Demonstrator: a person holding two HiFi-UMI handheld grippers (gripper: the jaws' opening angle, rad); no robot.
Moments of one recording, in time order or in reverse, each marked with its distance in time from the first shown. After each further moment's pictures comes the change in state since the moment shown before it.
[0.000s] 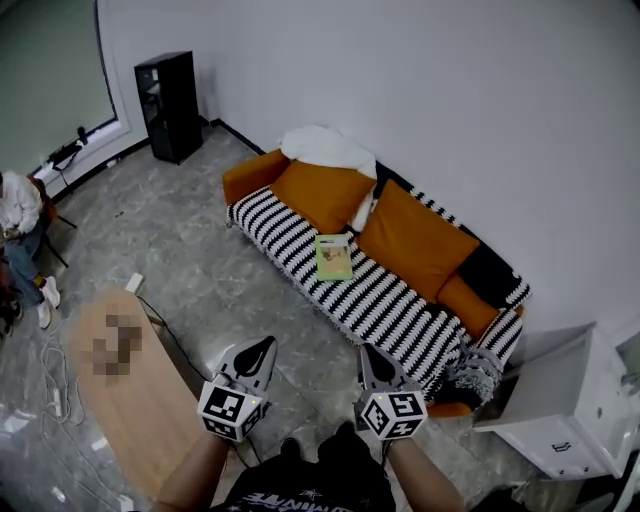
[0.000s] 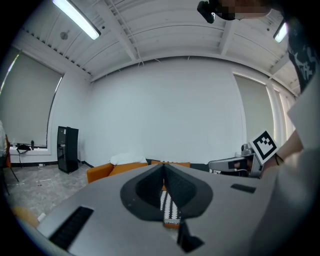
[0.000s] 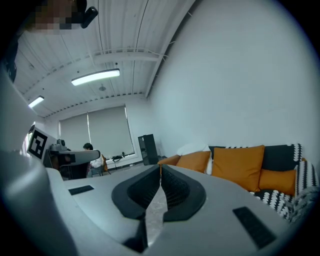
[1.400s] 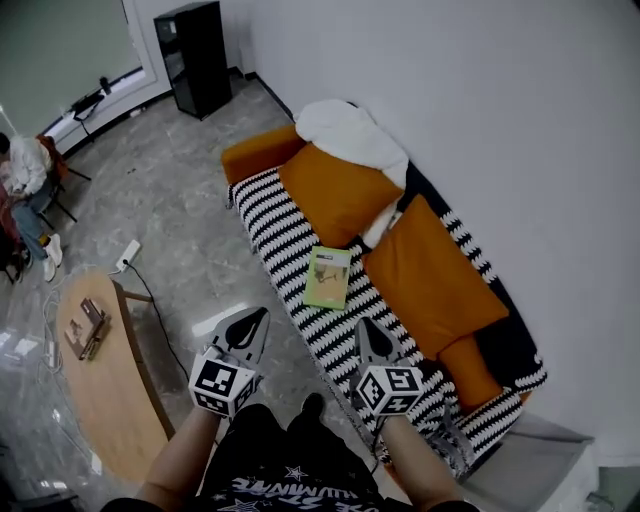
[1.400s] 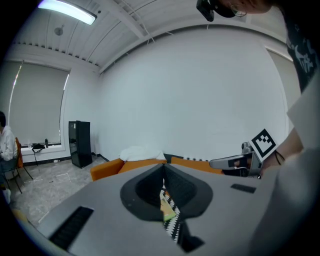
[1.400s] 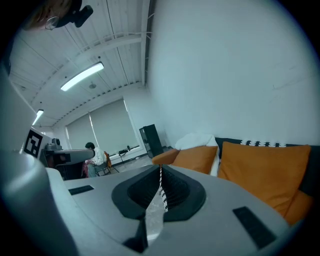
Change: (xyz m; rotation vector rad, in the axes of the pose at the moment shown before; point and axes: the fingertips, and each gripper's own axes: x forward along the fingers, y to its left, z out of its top) left arm 0.337 0.088 0.002 -0.027 0.127 0.233; right arm 0.290 -0.254 0.046 0.062 0.153 0.169
